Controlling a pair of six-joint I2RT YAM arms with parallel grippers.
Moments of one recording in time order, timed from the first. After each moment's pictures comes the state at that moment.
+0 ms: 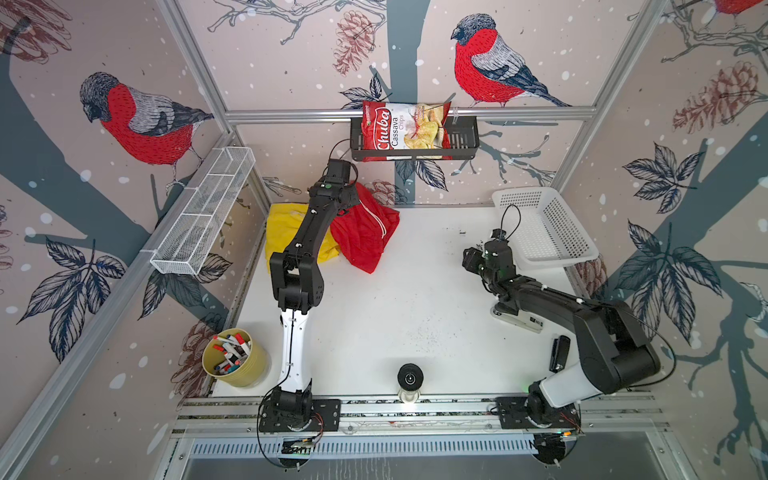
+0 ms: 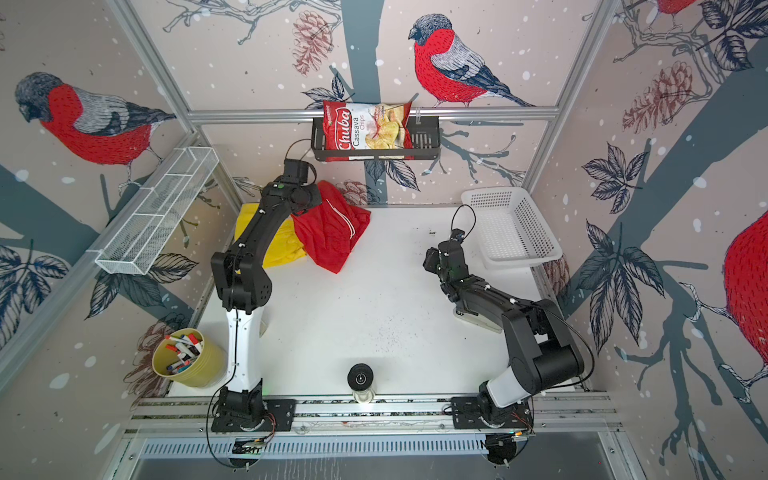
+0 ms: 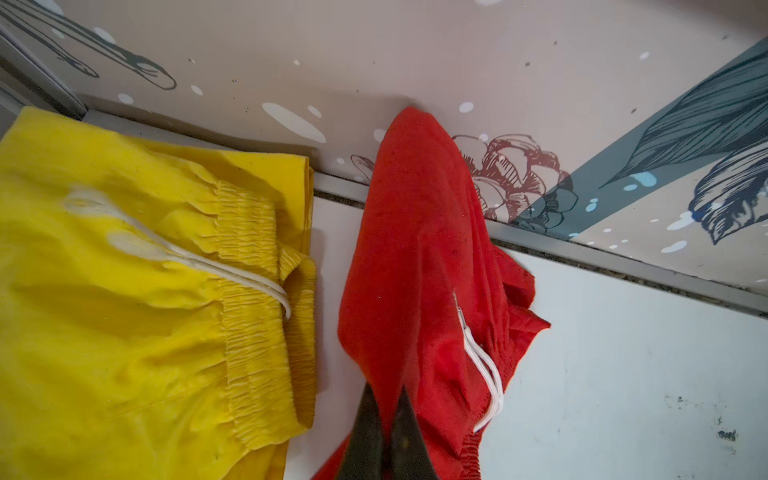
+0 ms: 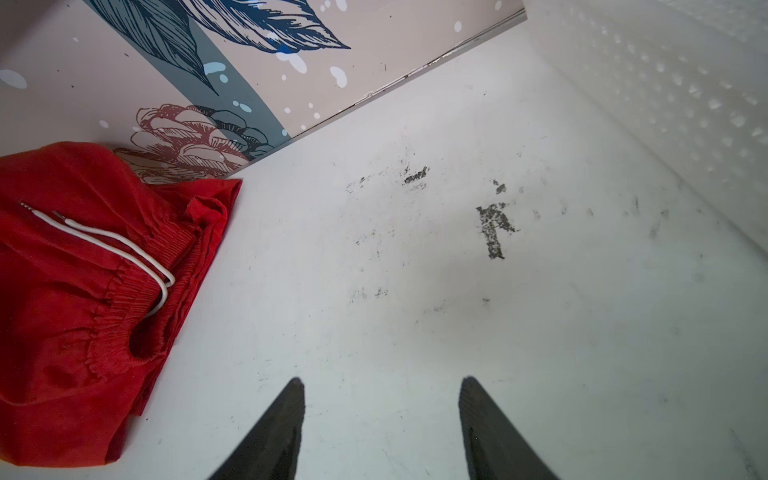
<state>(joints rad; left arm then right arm) -0.17 2.29 2.34 -0.81 -0.13 -0.39 0.39 1.53 0.77 0.22 0.14 0.54</state>
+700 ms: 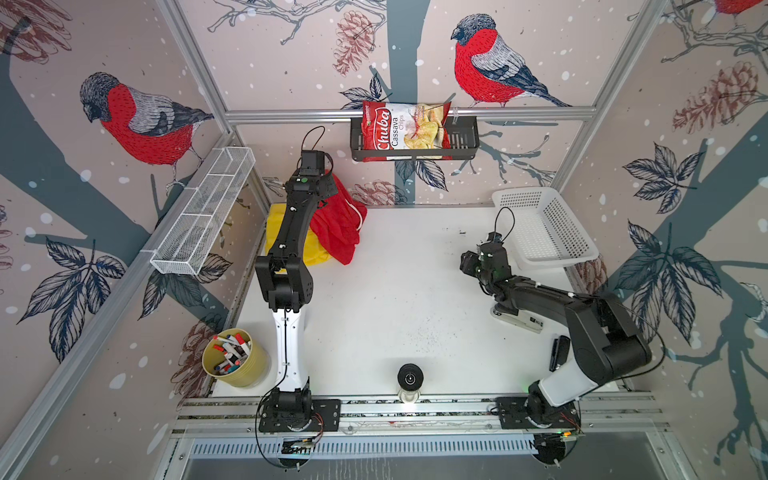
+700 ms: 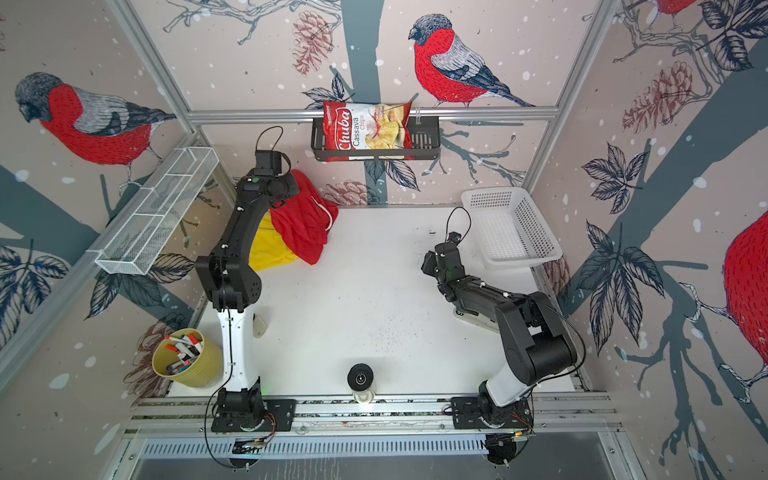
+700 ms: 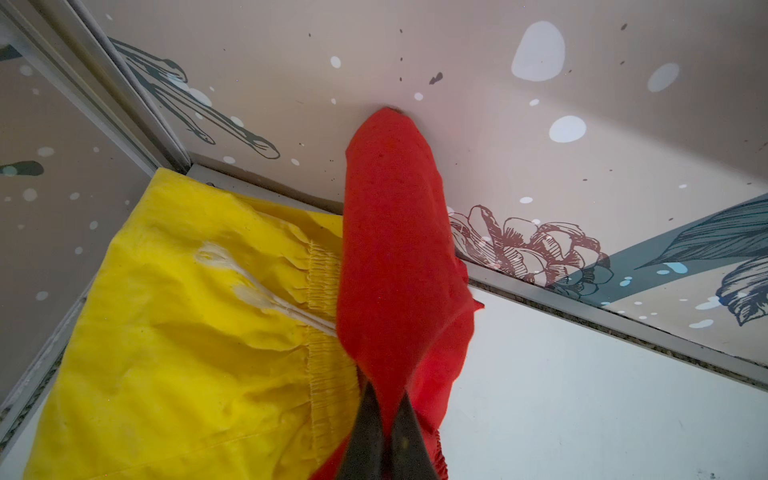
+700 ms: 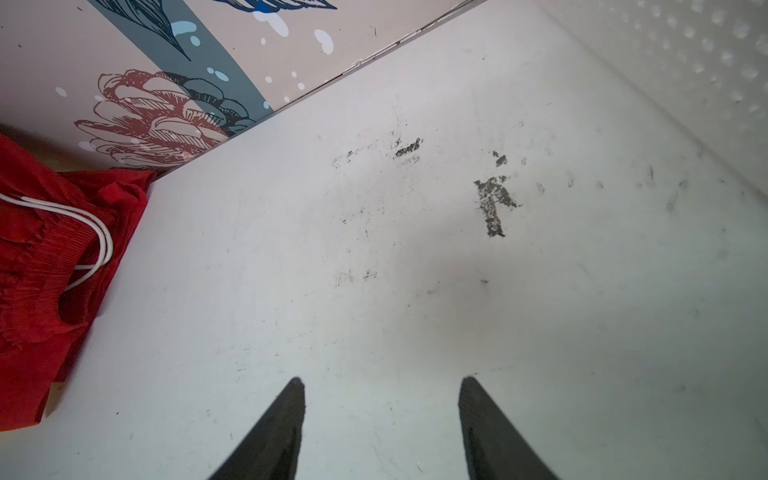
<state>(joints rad) -0.06 2.28 2.42 -0.83 -0.12 -0.34 0.40 1.59 0.77 0.22 0.15 0.55</state>
